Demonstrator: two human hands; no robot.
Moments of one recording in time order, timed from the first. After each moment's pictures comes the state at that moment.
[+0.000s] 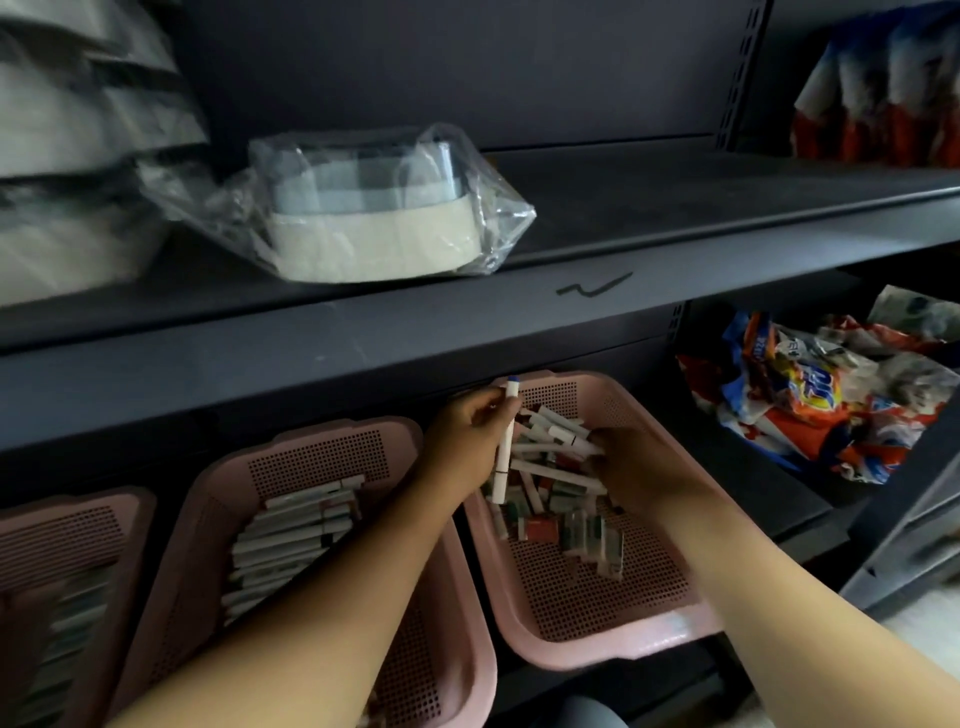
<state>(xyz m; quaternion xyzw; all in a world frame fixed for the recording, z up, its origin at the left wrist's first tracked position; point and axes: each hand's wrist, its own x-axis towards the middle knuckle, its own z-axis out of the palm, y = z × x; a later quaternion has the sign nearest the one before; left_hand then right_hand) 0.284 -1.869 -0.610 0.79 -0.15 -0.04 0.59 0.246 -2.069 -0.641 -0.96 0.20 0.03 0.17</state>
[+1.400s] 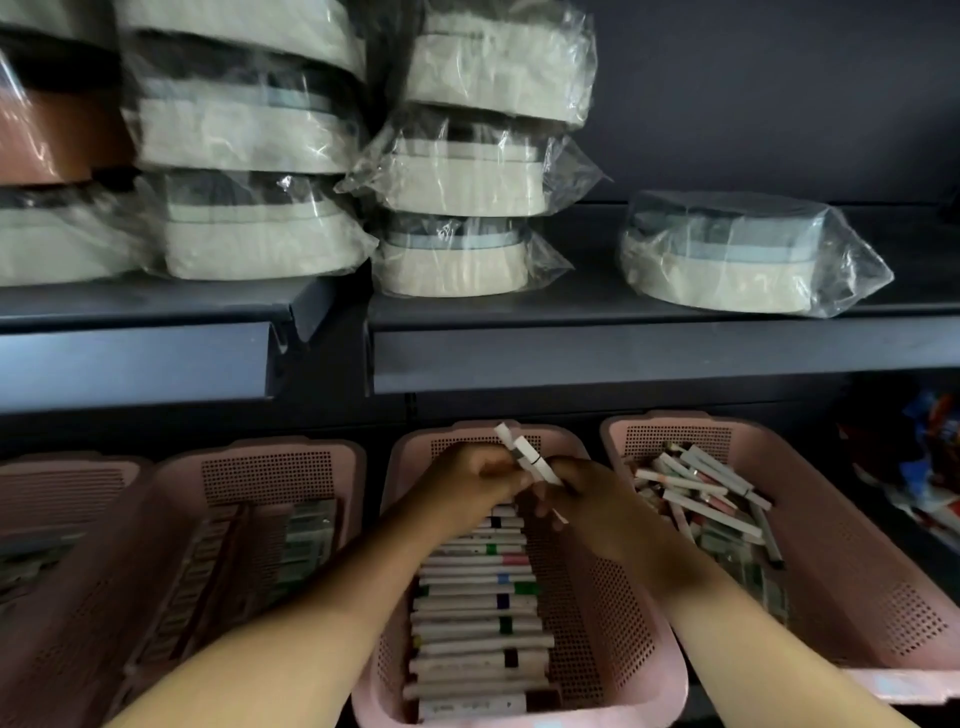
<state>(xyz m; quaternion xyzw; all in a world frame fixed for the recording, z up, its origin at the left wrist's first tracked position) 0.257 -1.669 -0.613 0.83 -0.17 -0.05 0.53 0.224 -1.855 -0.601 -0.90 -0.09 0.03 0.43</state>
